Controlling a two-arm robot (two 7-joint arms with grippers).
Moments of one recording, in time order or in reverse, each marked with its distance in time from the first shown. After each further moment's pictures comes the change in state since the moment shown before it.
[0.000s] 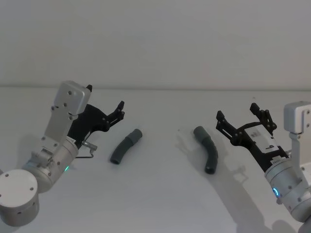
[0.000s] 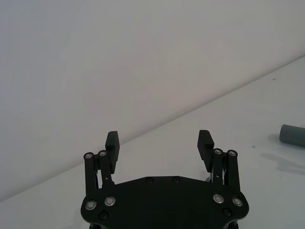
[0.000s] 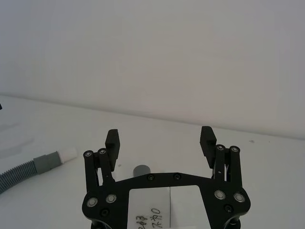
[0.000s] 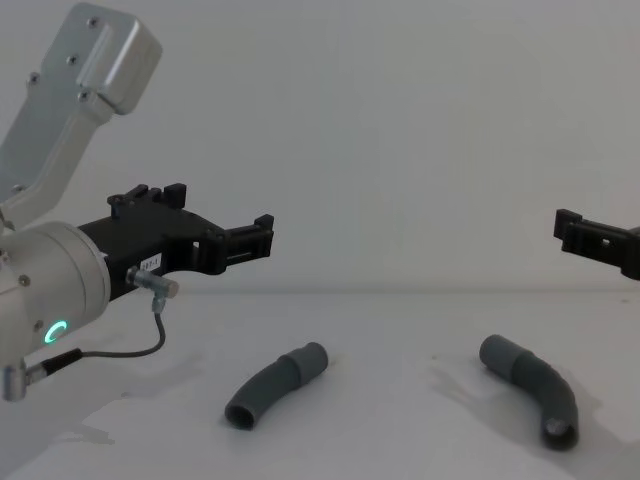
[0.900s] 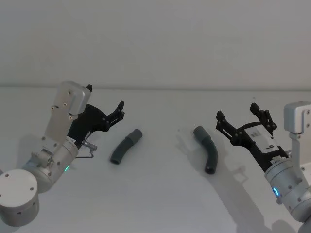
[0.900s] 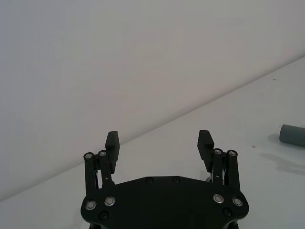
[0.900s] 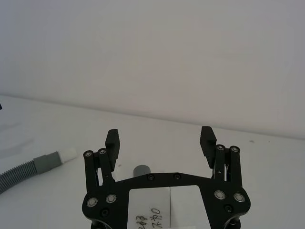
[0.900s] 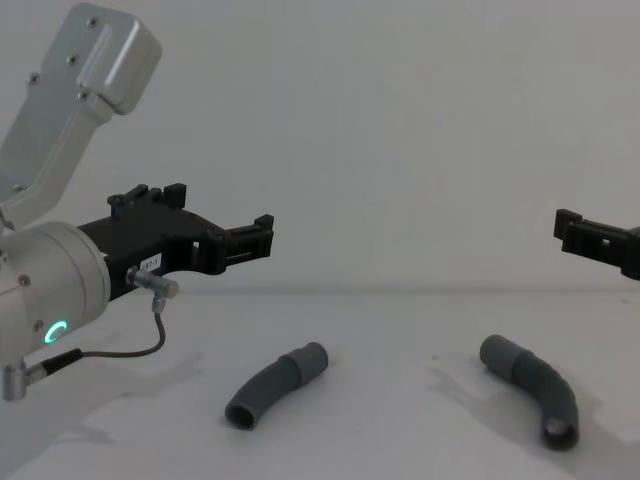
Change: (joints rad) left arm 0.000 0.000 0.000 0.000 0.000 0.000 0.000; right arm 0.000 0.000 0.000 0.000 0.000 0.000 0.000
